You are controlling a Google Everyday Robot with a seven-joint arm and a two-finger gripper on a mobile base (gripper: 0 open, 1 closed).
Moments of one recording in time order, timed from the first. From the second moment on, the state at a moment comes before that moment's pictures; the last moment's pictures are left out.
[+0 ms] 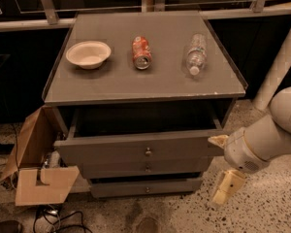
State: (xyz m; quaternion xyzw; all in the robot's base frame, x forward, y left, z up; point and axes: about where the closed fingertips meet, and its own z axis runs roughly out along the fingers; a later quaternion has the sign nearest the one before) arm 0.402 -0.187 0.722 -0.58 0.78 0.16 0.18
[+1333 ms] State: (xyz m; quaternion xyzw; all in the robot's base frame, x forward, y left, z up) arm 0.497 -0.132 0.701 -0.60 0.75 0.18 0.20
